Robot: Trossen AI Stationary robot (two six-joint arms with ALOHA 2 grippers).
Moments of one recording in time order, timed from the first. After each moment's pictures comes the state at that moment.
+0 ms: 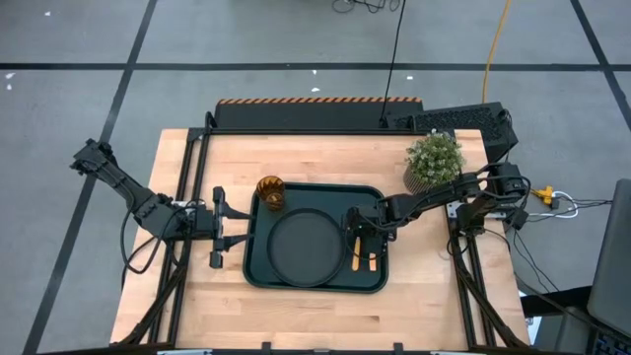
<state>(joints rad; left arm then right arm) -0.65 0.82 0.70 0.03 -0.68 0.02 0.07 1.65 0.83 -0.37 0.00 -1.39</state>
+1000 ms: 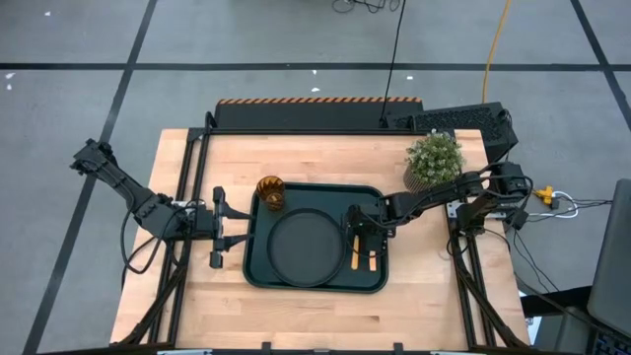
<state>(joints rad) -0.64 0.82 0.70 0.03 -0.68 0.02 0.06 1.63 0.83 -0.37 0.03 -1.43</state>
